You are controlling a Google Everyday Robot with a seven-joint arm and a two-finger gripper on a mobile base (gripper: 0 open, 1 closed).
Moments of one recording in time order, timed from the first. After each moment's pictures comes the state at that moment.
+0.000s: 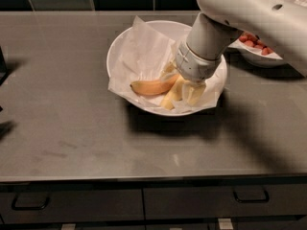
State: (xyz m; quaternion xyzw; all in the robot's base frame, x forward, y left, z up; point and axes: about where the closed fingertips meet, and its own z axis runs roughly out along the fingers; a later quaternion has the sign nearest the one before) arm 0.544 -0.068 0.857 -0.86 0.48 0.02 0.16
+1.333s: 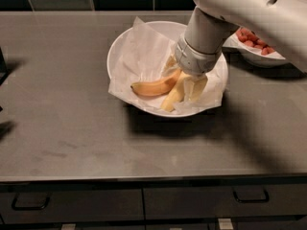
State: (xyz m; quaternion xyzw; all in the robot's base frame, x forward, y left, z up) arm 0.557 -0.075 0.870 -0.86 0.49 -0.03 0.14
